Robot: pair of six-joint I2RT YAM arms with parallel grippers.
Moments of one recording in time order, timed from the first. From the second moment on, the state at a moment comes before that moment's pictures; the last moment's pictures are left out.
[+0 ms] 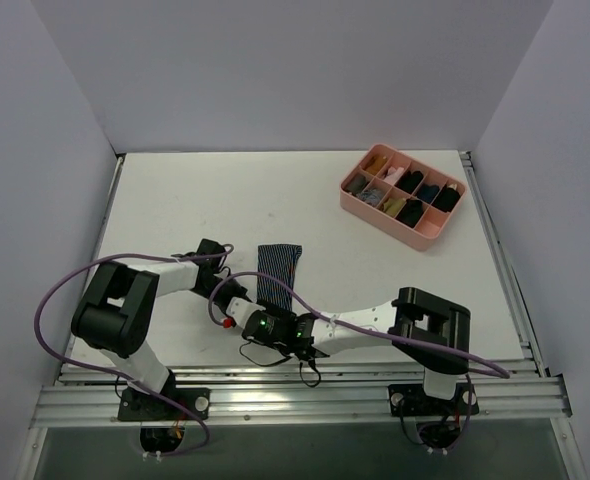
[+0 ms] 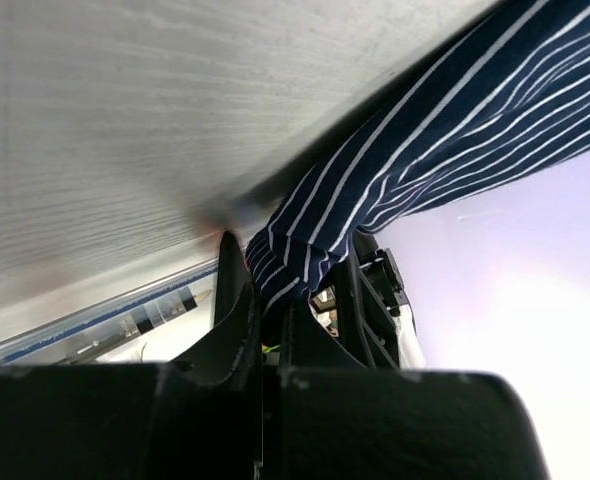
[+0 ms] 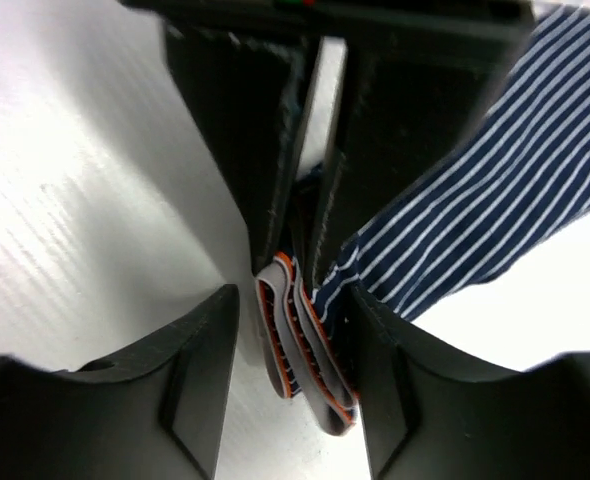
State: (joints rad) left arm -0.35 1.68 0.75 -0.46 0.75 -1.16; right arm 1.30 1.79 0.95 -0.06 0.45 -0.10
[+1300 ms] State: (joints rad) left arm -0.14 1.47 0.75 -0.61 0.52 -0.91; right arm 0.84 2.03 1.30 -0.35 -0.56 0.15
